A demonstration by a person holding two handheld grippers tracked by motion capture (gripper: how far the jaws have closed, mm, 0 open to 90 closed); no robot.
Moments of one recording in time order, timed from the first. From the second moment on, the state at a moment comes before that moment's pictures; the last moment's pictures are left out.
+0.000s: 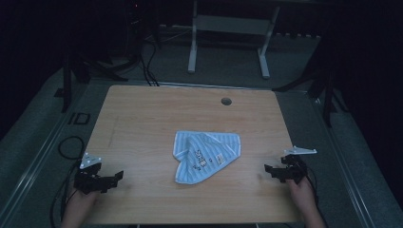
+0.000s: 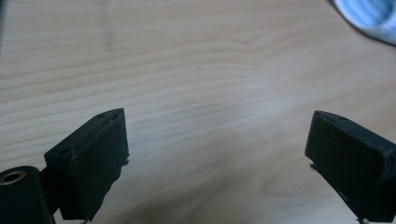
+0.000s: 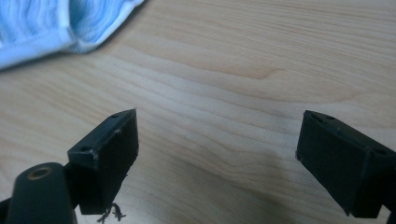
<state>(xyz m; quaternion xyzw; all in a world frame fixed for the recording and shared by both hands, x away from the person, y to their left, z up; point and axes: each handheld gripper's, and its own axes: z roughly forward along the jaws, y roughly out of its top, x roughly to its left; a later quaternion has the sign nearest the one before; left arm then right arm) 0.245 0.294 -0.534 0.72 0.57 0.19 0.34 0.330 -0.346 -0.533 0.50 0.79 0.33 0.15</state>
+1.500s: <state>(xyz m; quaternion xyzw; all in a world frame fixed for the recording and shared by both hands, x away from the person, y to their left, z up) 0.292 0.181 -0.526 0.89 0.43 0.01 0.12 0.373 -0.267 -0.500 0.35 0.93 0.11 0.00</state>
